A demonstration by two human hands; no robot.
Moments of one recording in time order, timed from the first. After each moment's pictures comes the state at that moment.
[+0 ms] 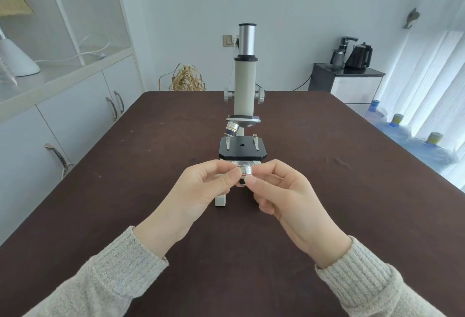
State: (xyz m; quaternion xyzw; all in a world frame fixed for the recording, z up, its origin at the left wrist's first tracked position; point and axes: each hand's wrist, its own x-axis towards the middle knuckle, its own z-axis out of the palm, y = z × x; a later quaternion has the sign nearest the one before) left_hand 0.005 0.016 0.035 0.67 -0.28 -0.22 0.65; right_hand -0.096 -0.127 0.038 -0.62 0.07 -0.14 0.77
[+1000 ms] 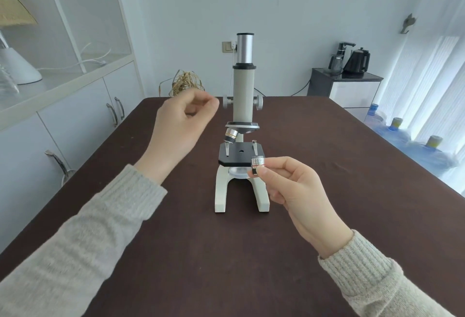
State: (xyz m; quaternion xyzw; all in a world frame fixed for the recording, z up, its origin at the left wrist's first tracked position) left_hand 0.066 -0.002 0.102 0.75 -0.33 0.14 0.55; right_hand -0.087 -0.145 0.042 -0.64 0.11 -0.21 0.73
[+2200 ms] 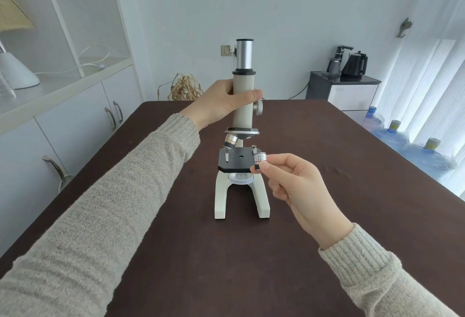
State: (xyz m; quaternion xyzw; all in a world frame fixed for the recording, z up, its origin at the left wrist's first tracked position) left_hand 0.128 -0.082 0.128 0.72 -0.44 -0.10 0.53; right_hand -0.071 -0.160 0.045 -0.63 0.14 -0.21 0.73
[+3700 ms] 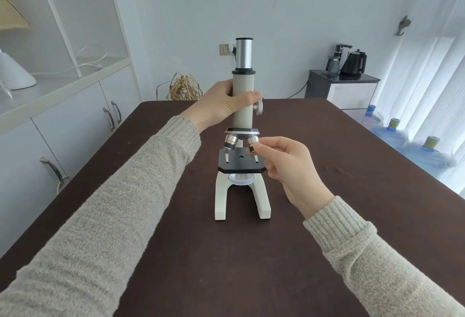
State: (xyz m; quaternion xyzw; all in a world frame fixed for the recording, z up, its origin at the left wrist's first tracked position) left_hand 0.125 -0.082 0.126 0.72 -0.46 -0.10 0.52; right_hand -0.030 -0.170 0.055 -0.65 0.16 -0.24 0.71
